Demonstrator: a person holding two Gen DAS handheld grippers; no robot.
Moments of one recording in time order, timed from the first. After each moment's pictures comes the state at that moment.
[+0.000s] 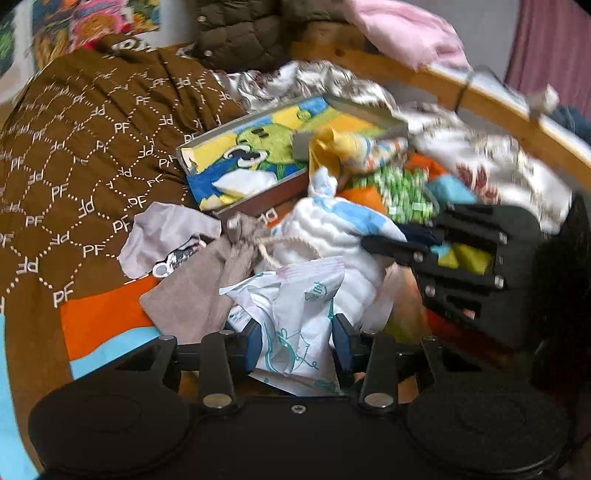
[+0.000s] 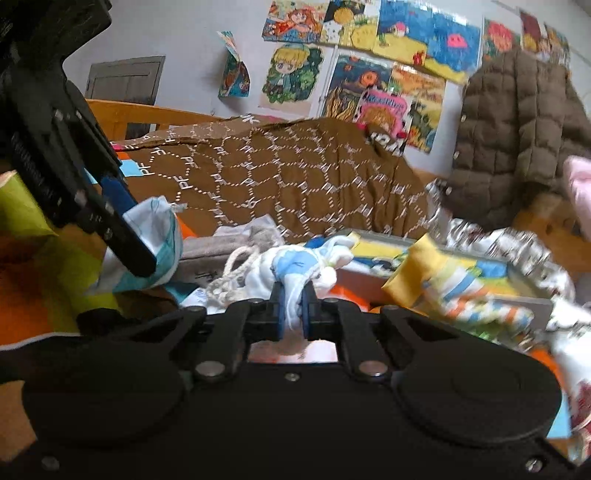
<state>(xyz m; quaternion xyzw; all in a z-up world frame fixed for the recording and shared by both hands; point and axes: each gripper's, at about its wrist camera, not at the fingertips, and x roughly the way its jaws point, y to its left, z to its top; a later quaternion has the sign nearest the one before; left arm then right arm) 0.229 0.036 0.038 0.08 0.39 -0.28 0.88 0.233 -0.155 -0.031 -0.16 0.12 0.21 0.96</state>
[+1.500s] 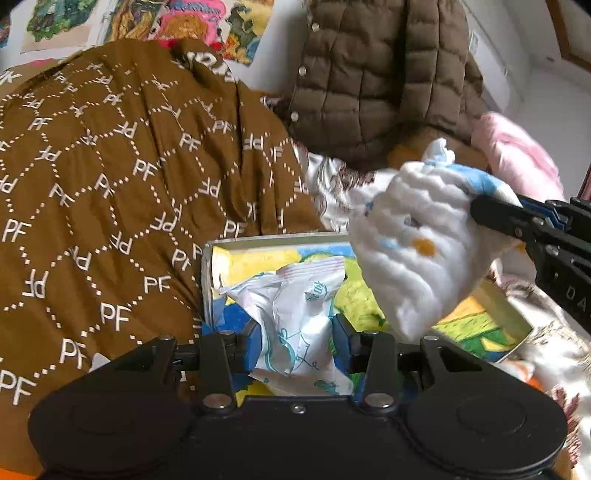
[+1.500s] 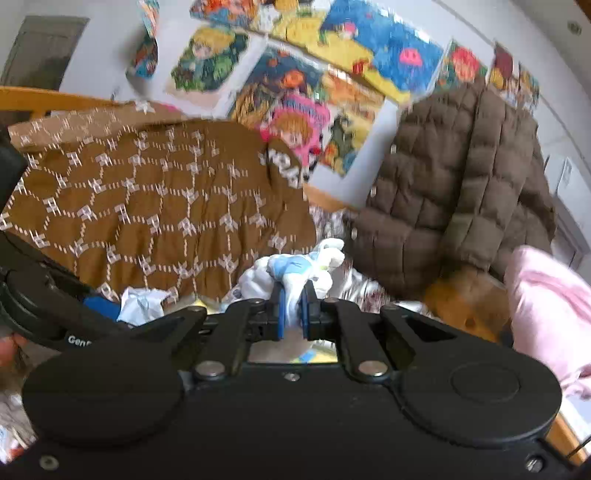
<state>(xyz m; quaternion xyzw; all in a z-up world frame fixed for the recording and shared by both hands) 0.459 -0.008 0.001 -0.09 0.30 -0.19 0.93 0.420 -0.153 0.040 -0.23 0.12 0.06 0.96</state>
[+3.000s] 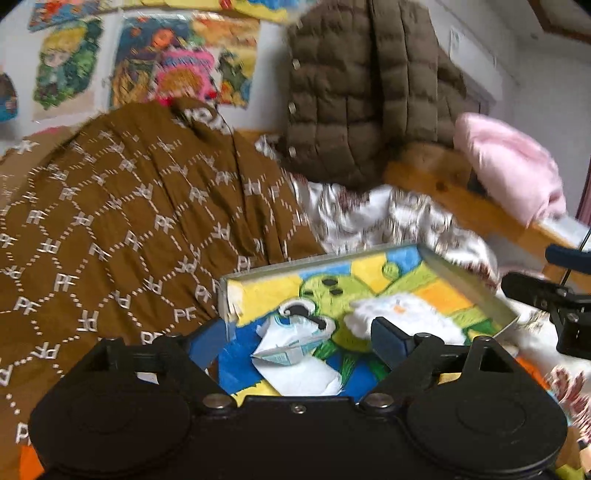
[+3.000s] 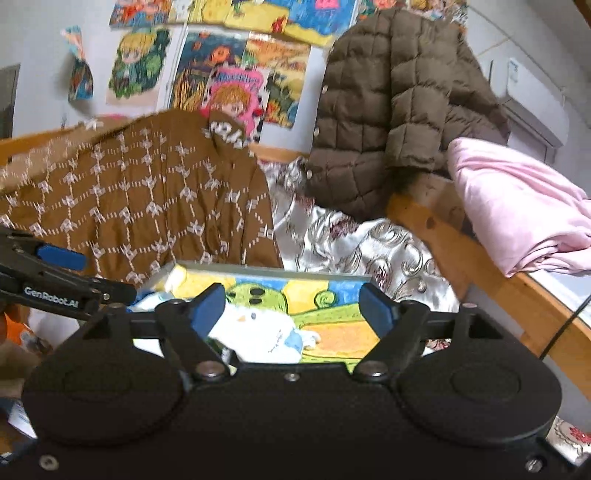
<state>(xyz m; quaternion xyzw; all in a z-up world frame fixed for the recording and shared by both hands) 0.381 -0.020 0.055 -0.03 0.24 -0.15 0.96 0.353 -0.264 0.056 -0.10 0.17 0.00 0.98</state>
